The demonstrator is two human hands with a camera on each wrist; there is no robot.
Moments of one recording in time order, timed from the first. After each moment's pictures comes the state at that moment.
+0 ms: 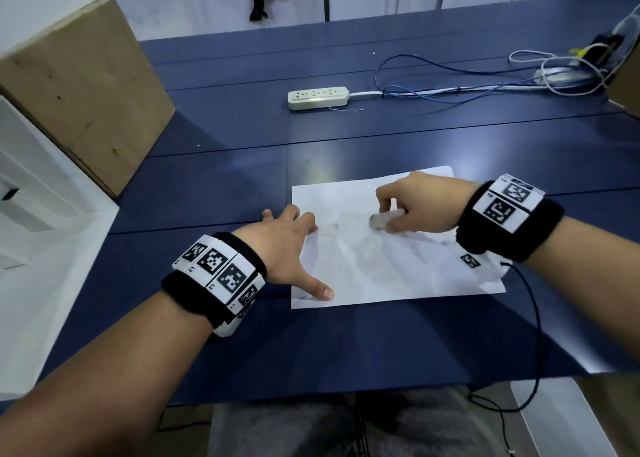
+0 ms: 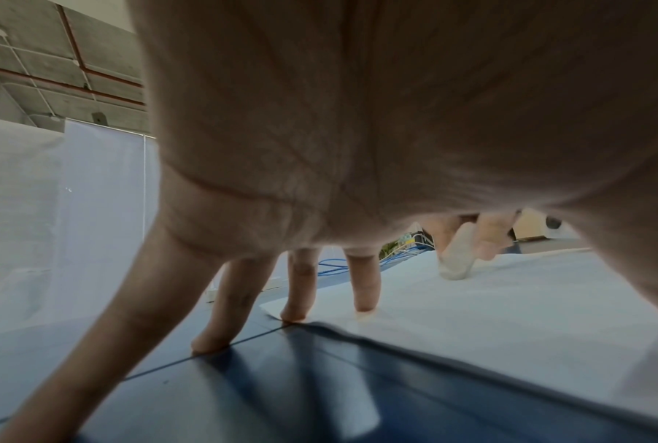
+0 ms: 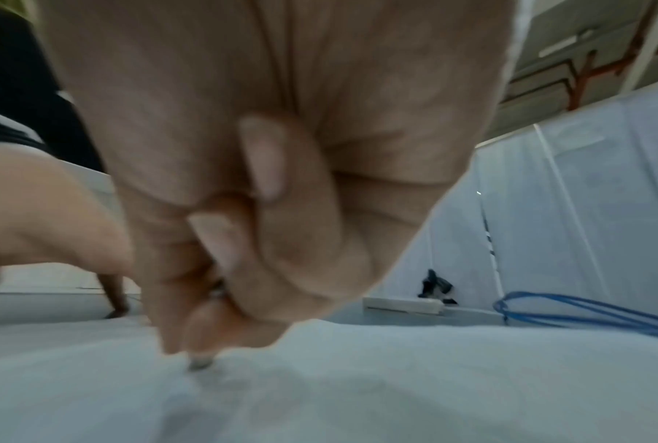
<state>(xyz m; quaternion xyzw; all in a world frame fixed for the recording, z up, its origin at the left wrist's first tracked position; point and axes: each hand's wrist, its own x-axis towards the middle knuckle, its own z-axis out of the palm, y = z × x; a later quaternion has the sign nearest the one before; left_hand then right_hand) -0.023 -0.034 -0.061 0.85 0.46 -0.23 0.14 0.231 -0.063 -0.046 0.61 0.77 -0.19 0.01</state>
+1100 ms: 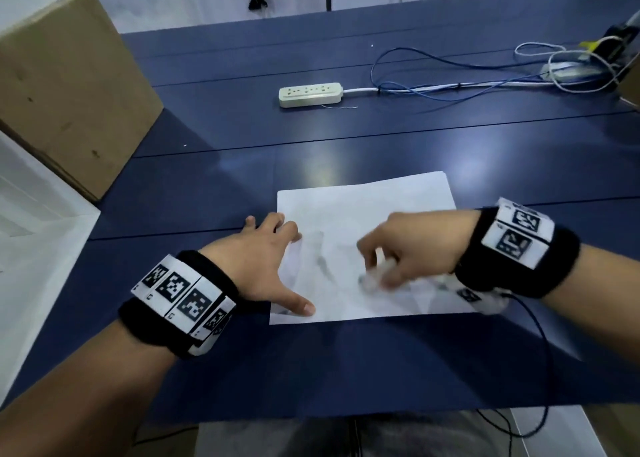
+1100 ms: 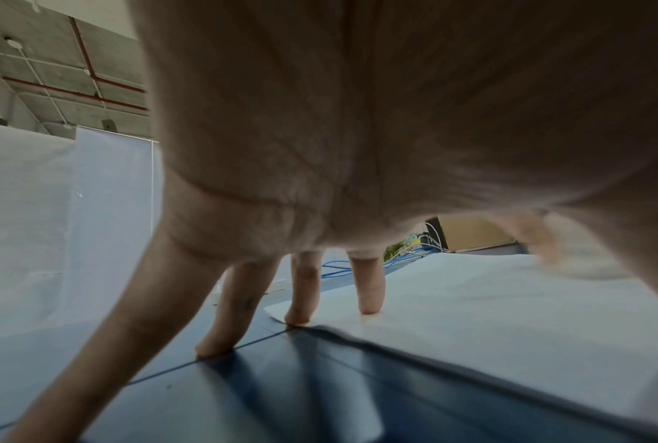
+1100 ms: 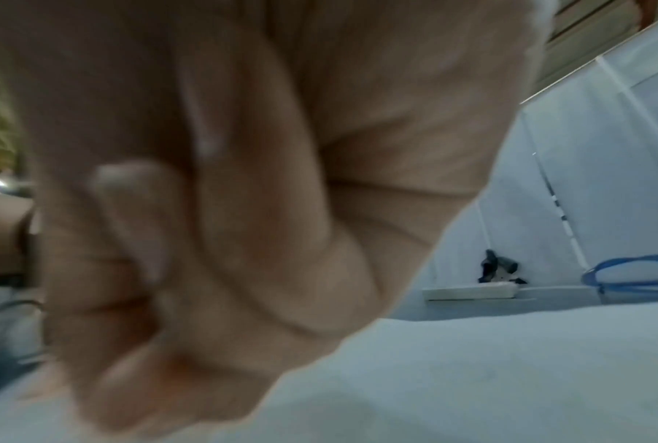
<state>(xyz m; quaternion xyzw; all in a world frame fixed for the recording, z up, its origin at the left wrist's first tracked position) -0.021 -0.035 -0.057 0.84 0.47 -0.23 0.17 0.225 -0.085 -0.041 0.51 0.81 -0.28 0.08</state>
